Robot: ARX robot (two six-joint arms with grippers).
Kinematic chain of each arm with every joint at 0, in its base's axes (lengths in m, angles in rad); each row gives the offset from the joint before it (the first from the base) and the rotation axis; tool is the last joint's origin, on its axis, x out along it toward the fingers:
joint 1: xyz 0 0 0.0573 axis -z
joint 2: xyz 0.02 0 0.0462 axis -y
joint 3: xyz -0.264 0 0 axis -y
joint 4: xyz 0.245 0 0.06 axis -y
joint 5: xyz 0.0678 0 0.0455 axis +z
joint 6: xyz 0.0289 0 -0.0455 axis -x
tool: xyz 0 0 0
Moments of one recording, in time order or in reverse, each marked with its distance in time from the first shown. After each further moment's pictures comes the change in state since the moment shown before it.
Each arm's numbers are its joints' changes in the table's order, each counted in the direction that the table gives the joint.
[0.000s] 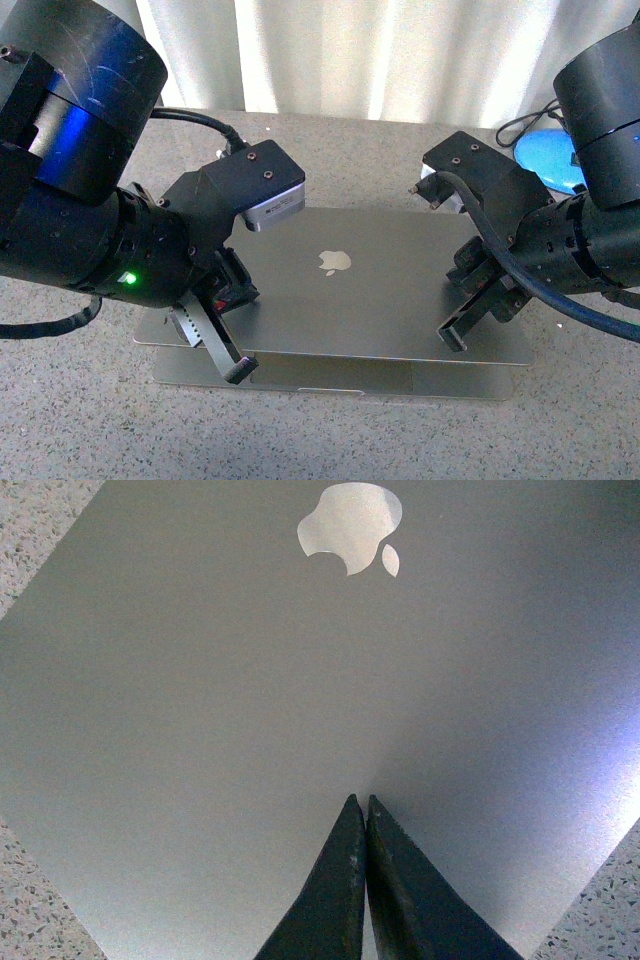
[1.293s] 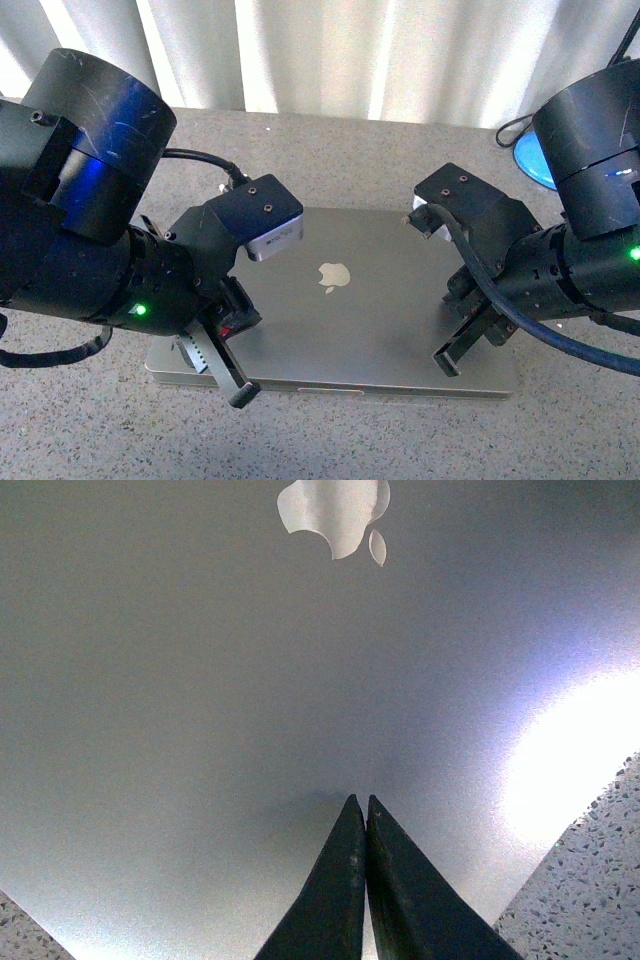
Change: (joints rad) left arm -0.005 -0.080 -0.019 0.067 -0.027 0.024; right arm -0.011 -0.063 -0.002 0.010 -0.006 0.002
